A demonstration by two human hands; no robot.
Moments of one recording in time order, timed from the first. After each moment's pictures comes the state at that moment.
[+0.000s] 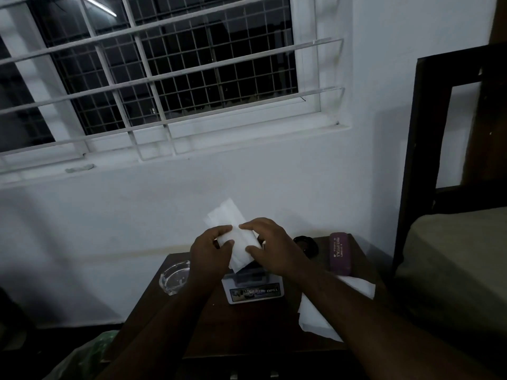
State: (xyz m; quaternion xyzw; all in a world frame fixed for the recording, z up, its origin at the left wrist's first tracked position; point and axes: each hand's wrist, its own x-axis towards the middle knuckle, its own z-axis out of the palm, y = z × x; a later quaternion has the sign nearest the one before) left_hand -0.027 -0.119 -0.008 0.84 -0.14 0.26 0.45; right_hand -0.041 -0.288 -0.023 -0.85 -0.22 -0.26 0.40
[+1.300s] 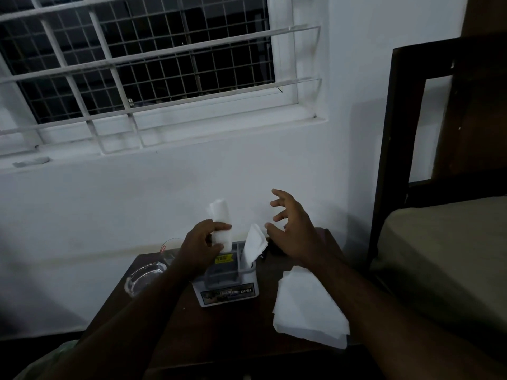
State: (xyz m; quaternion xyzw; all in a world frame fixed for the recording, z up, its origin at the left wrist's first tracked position) left_hand 0.029 -0.136 -0.032 0.86 -0.30 0.15 0.38; right_hand -0.045 -0.366 -0.030 -0.82 -0.06 -0.31 0.48
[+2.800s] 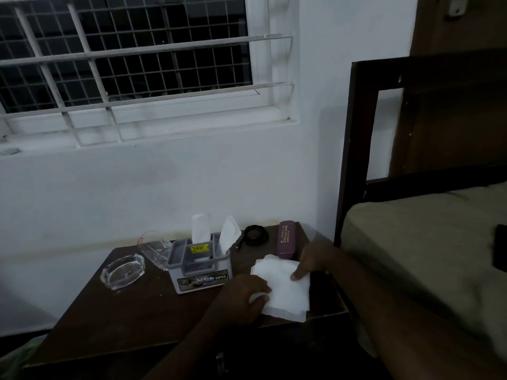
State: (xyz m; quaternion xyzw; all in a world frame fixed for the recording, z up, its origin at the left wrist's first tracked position) left_hand -0.081 -0.209 -0.126 0.81 -0.49 0.14 0.29; right_hand -0.103 -0.451 -0.057 -0.94 0.16 0.18 0.24
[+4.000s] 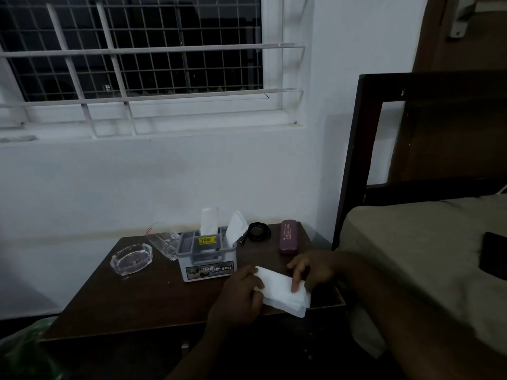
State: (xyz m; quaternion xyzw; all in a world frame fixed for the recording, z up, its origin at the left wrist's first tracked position) left_hand -0.101 -0.199 -0.142 0.84 -0.40 0.17 0.33; right_hand -0.145 -0.436 -0.037 -0.94 -0.07 0.26 0.21
